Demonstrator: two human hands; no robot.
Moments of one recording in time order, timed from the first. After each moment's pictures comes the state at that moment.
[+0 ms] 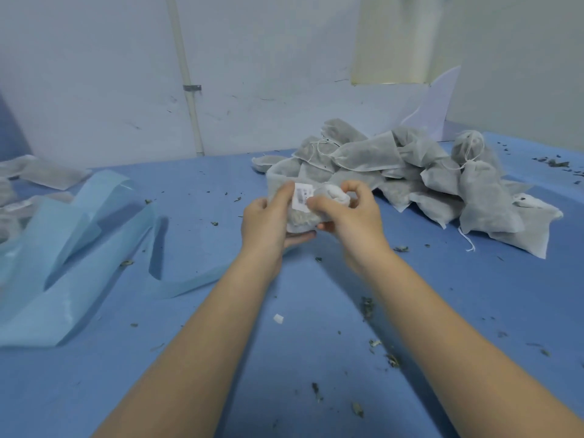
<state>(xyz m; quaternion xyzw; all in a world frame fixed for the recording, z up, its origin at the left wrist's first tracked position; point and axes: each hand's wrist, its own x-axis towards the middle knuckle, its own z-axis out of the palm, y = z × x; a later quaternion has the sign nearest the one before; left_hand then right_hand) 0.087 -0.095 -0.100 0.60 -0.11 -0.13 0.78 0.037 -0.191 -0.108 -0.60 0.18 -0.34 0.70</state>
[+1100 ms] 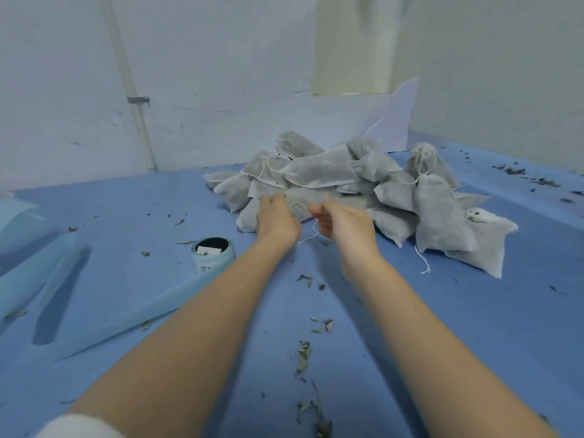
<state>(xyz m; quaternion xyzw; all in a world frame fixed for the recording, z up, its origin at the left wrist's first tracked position) 0.142 -0.232 -0.118 0.89 -0.26 0.02 0.37 0.040 -0.284 -0.113 -0.63 0.27 -0.32 0.65</state>
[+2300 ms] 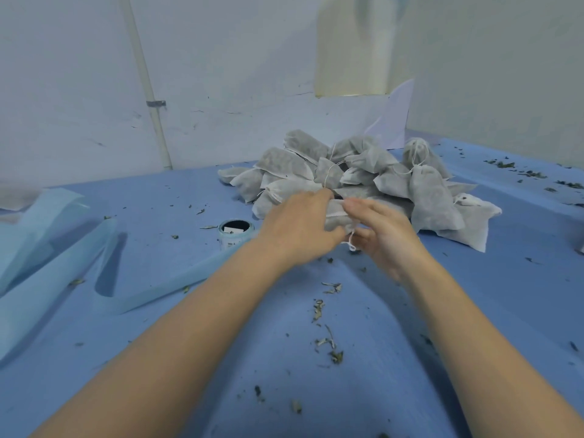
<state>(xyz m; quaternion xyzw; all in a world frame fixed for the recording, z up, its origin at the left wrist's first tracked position) 0.049 -0.153 -0.081 0.82 -0.50 0.14 0.24 -0.032 -0.275 -0.112 -0.60 0.11 -0.27 0.74</state>
